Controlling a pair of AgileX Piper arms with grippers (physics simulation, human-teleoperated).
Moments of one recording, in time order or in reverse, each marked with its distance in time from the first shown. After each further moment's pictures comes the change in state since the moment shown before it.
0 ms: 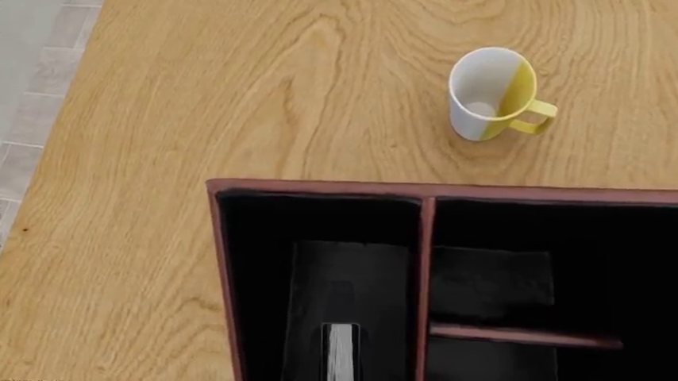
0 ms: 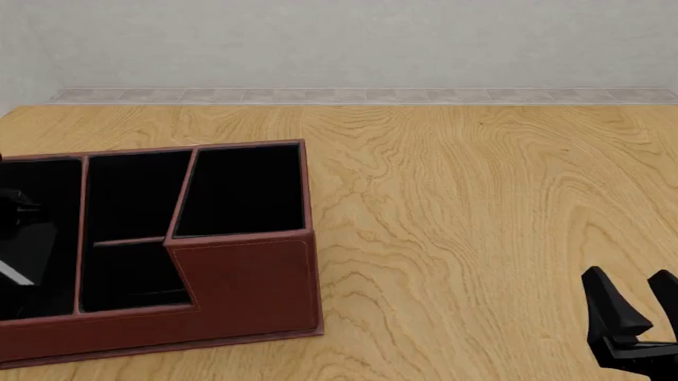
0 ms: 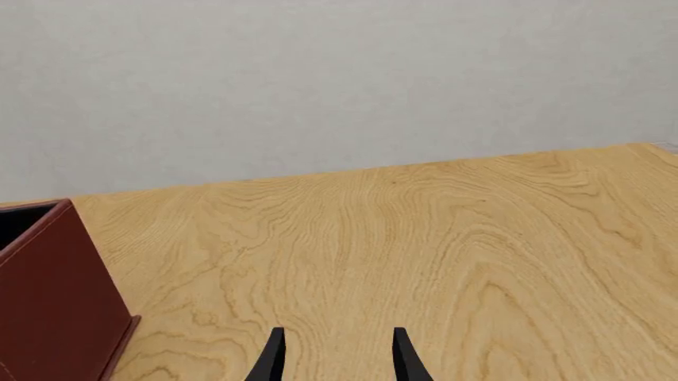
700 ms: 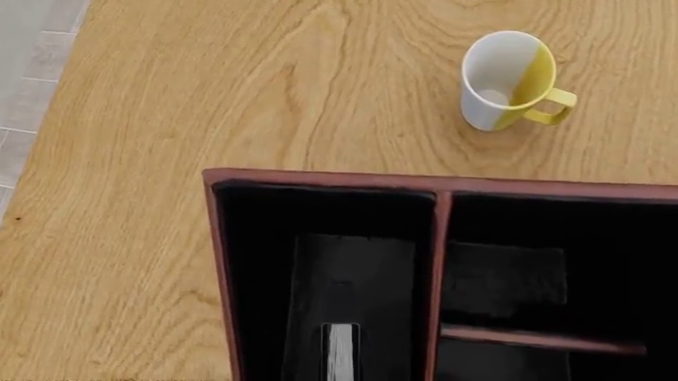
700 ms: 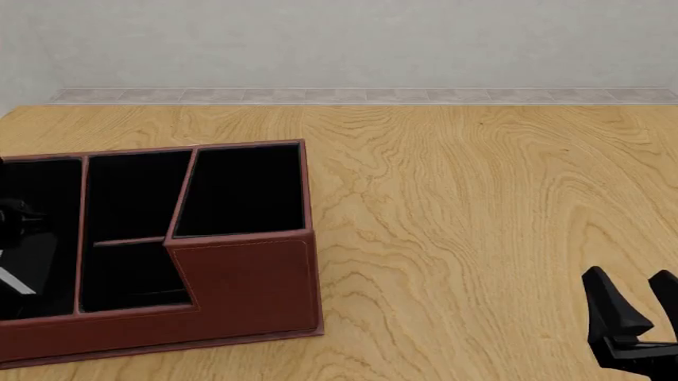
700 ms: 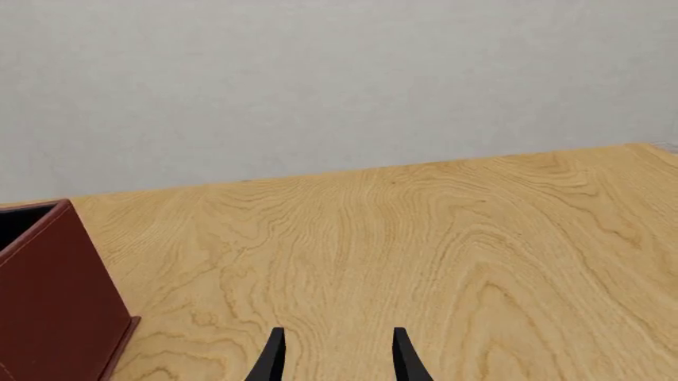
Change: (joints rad) left arm 0.019 0.025 0.037 -0.036 0.006; right arm -0.002 -0.004 0.000 0.003 0.000
